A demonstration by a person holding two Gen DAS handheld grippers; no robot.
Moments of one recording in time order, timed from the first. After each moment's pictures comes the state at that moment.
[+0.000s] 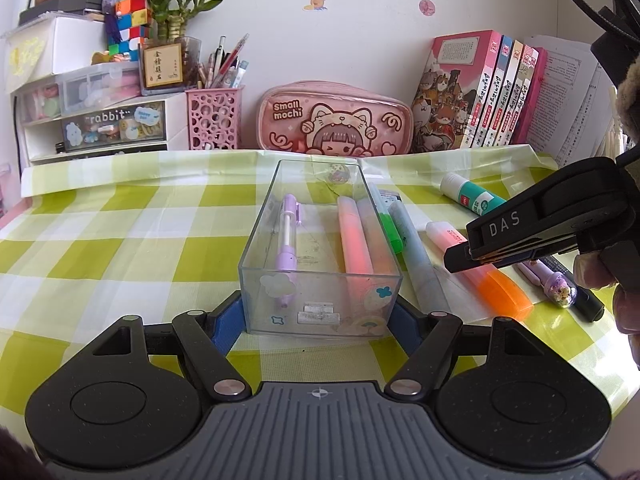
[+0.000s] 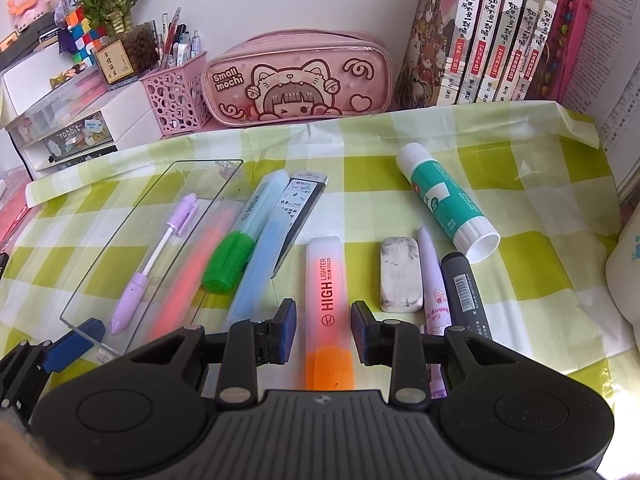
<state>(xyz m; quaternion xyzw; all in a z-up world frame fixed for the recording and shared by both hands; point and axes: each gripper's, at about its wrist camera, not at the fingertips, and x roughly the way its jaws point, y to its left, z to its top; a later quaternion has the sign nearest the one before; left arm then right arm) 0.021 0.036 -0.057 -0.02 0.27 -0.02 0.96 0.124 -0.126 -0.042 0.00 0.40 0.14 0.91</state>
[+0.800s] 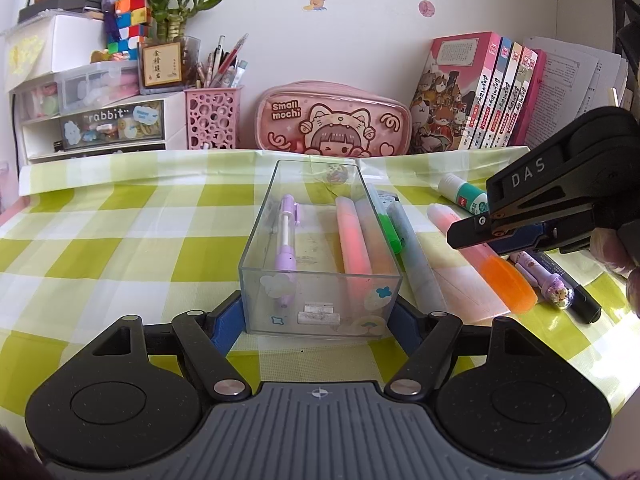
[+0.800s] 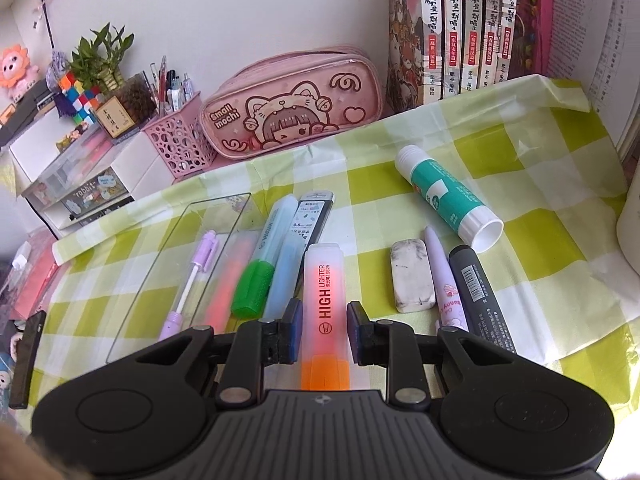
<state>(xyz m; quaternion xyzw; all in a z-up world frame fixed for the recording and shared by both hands) 0.020 0.038 -0.056 -0.03 0.27 -0.02 0.96 0.120 -0.146 -0.028 0.12 0.39 0.16 0.90</state>
